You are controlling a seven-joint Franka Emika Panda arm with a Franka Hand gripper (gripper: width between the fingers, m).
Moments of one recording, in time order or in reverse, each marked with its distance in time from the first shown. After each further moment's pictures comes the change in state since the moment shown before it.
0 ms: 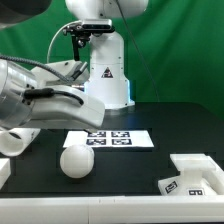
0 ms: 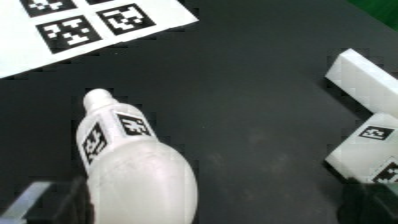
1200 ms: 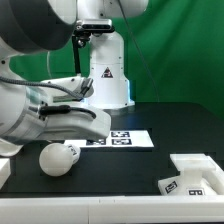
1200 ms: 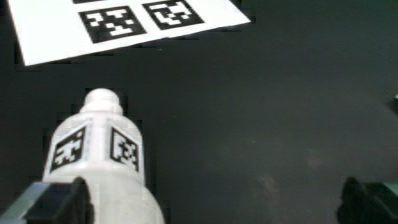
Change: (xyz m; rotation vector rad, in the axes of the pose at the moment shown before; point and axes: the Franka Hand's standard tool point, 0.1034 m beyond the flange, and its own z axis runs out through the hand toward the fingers) arm 0.007 0.036 0.034 -0.129 -0.074 -0.071
